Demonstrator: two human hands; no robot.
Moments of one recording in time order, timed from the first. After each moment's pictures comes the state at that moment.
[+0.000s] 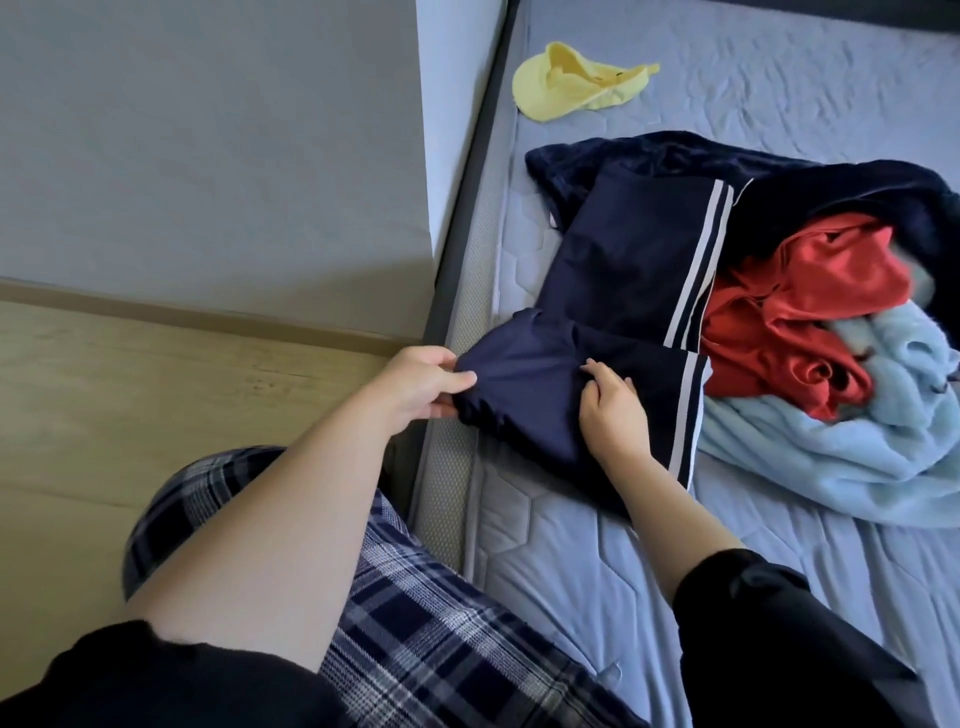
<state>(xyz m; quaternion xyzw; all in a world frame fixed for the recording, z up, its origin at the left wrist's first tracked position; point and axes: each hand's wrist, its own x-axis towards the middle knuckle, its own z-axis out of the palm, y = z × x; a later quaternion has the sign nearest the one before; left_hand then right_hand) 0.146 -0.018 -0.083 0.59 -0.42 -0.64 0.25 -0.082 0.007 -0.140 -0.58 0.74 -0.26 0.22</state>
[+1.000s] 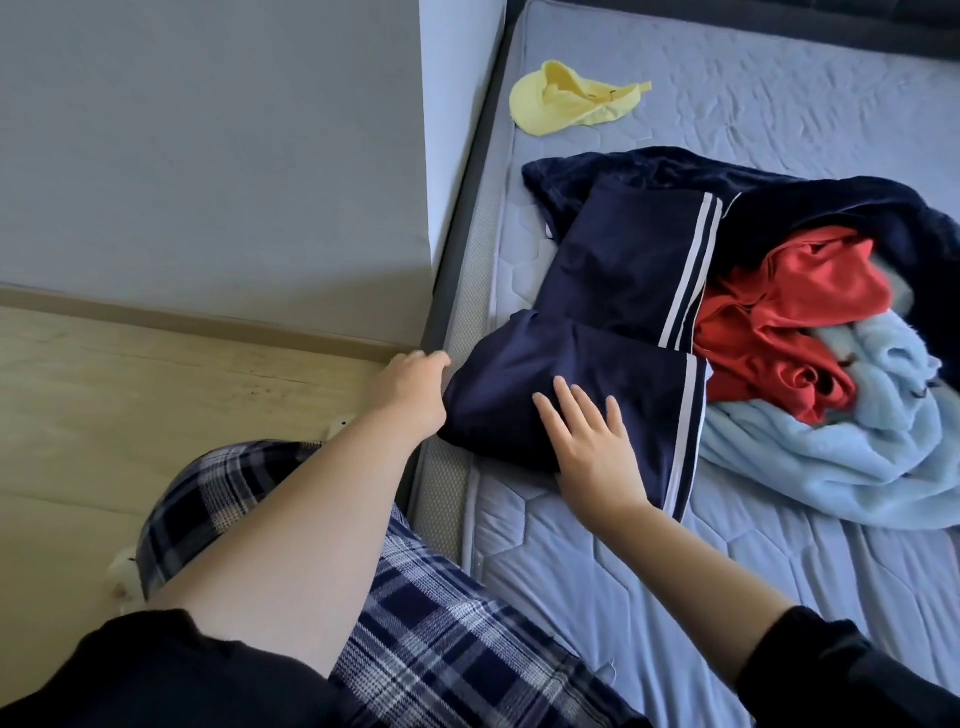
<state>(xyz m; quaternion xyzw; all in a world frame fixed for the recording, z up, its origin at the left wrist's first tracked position) 0.147 -0.015 -0.095 0.68 -0.71 -0.18 0.02 -0.062 0.066 -0.114 -0.79 0.61 0.03 -0.06</state>
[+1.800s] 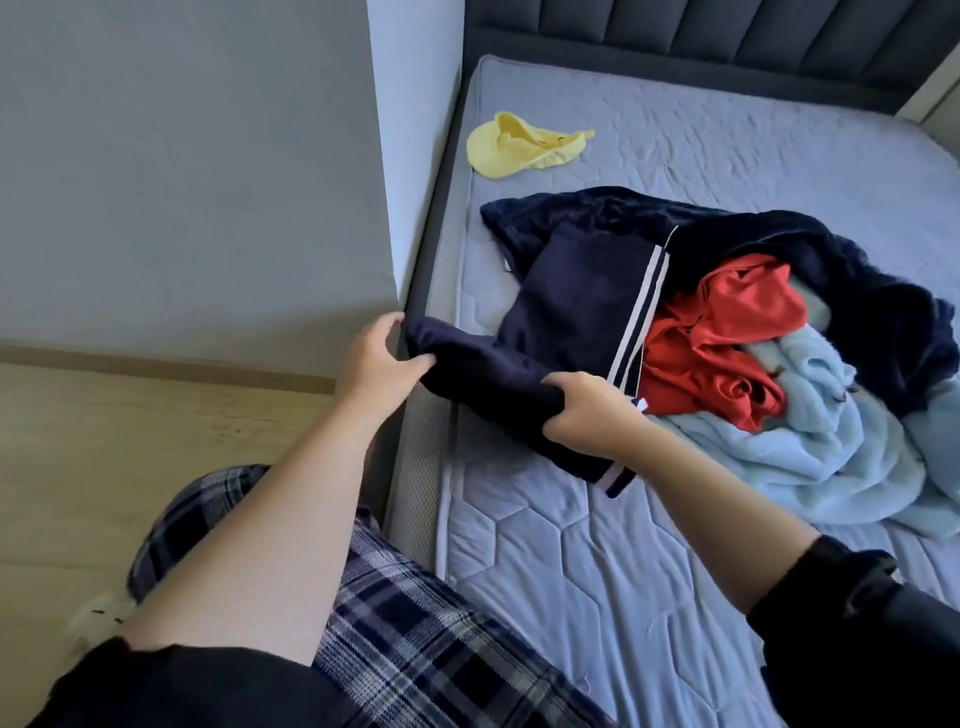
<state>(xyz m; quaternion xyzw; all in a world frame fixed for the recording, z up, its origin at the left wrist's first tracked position) 0.146 -0.042 -0.069 0.65 -0.57 -0.34 0.38 -0.089 0.018 -0.028 -0.71 0.67 -0.08 0.22</state>
